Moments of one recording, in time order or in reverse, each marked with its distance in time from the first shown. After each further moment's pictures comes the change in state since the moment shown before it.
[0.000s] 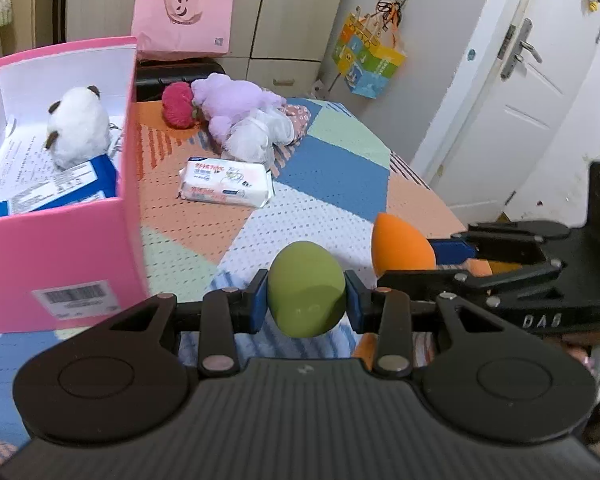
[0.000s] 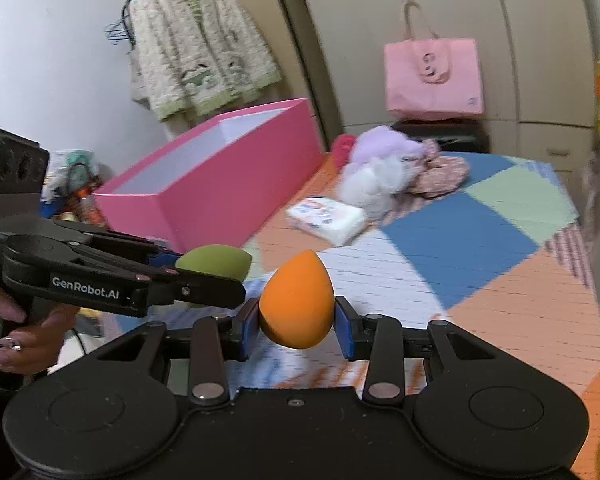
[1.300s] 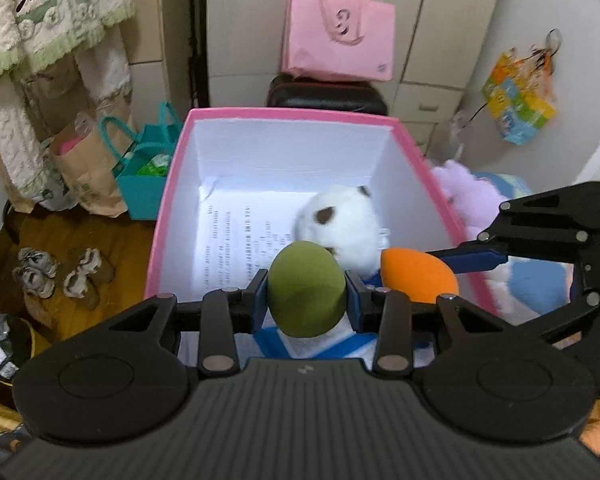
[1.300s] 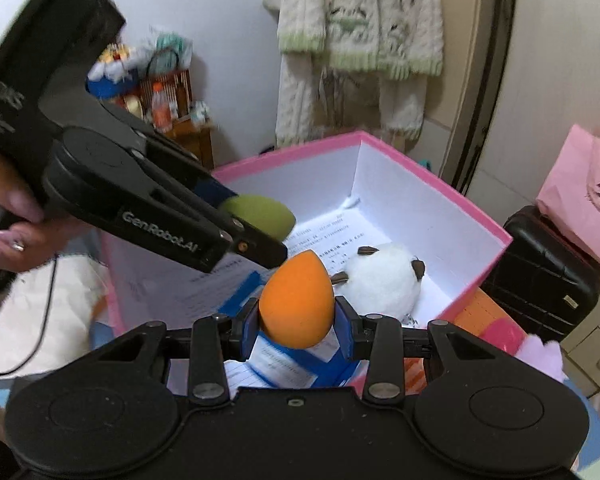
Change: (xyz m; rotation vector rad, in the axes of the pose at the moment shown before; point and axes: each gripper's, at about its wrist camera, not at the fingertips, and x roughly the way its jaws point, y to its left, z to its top) left arm -0.024 0.185 0.109 -0.145 0.033 0.325; right arm 0.186 0.111 0.173 -0.522 0.245 0.121
